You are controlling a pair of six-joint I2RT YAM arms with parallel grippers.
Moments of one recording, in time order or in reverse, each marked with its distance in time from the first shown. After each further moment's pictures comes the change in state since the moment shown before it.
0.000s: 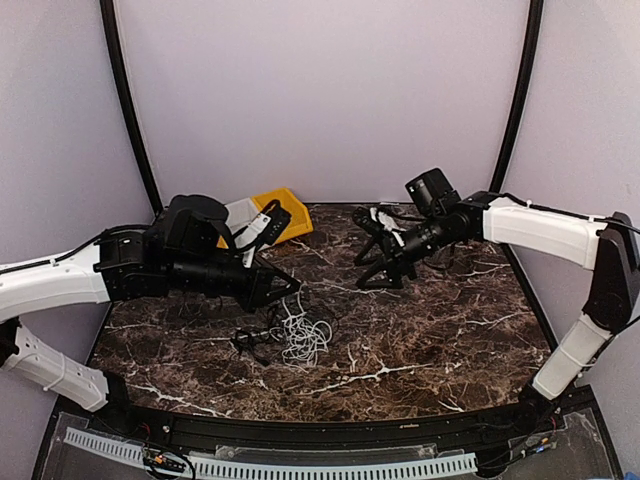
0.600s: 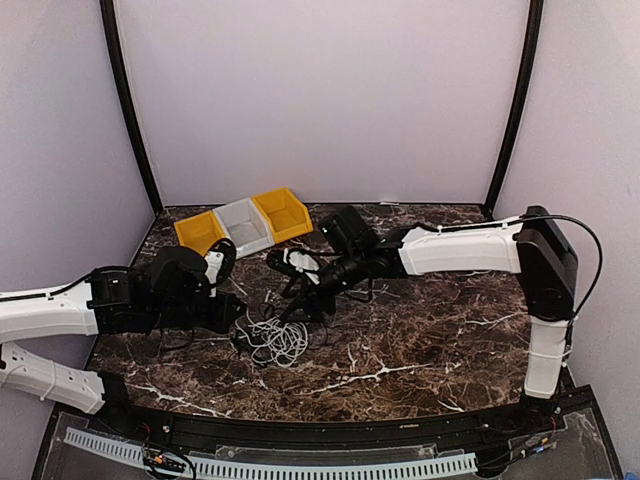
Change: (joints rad) left arm 0.067 -0.201 -0.357 -0.015 -0.336 -0.241; right arm 0.318 0.346 0.167 0.309 0.204 0.194
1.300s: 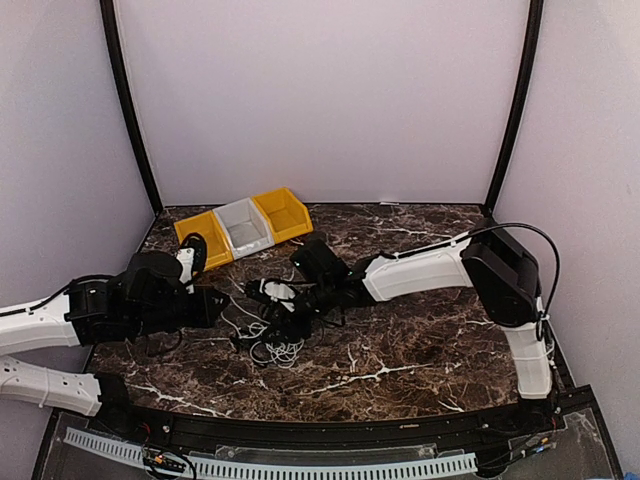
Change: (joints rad) left arm 0.002 -0.153 -0.081 0.015 -0.104 -0.159; right arm 0.087 0.215 0.061 0.156 0.048 0.062
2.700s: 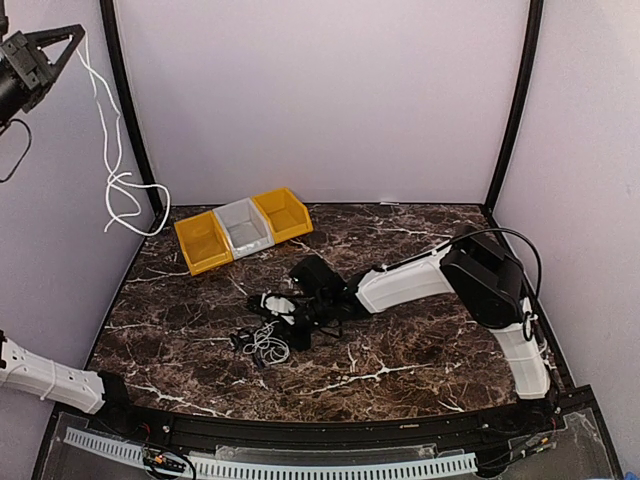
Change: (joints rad) left arm 0.000 0.189 1.405 -0.260 -0.135 0.548; right arm 0.000 0.092 -0.023 0.087 0.023 -0.001
